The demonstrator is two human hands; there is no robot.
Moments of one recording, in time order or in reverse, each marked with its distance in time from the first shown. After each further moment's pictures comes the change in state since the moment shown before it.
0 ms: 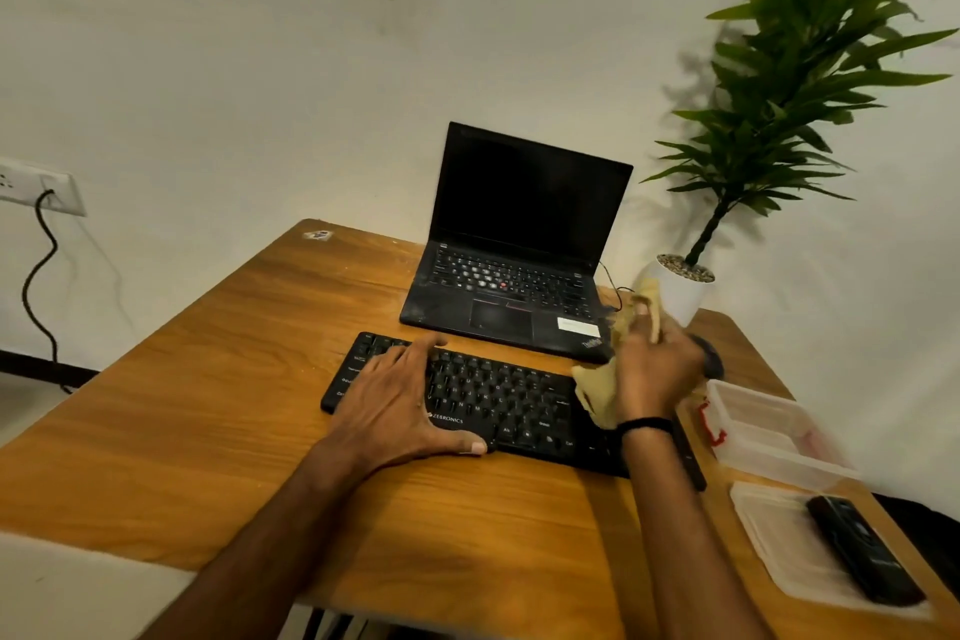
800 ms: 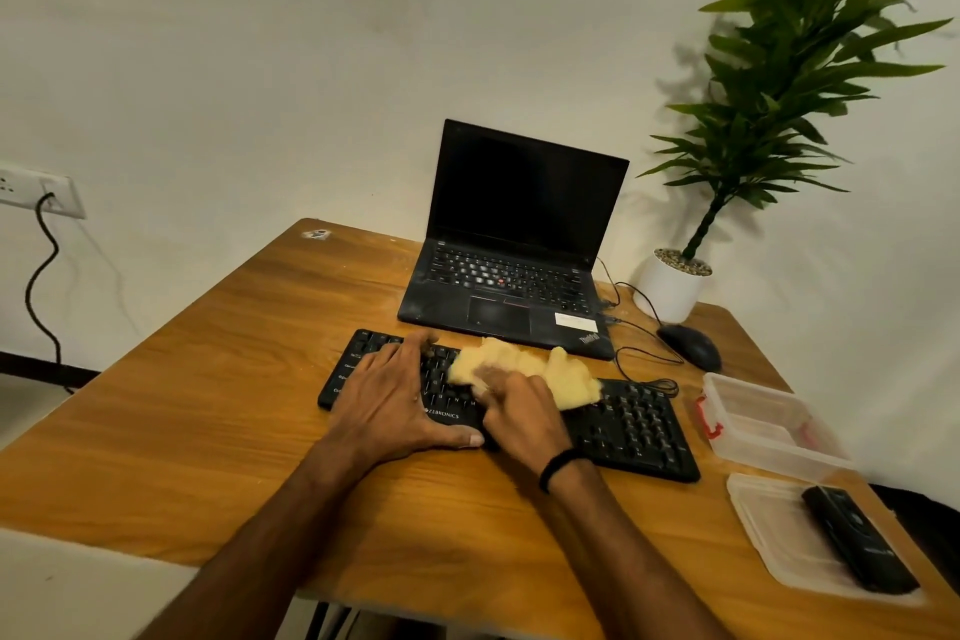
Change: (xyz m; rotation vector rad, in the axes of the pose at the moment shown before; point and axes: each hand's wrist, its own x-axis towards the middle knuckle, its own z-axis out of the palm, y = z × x) left_hand 0.001 0.000 0.006 0.027 0.065 -0.019; right_hand -0.080 0.033 0.026 -0.536 -1.041 -0.386
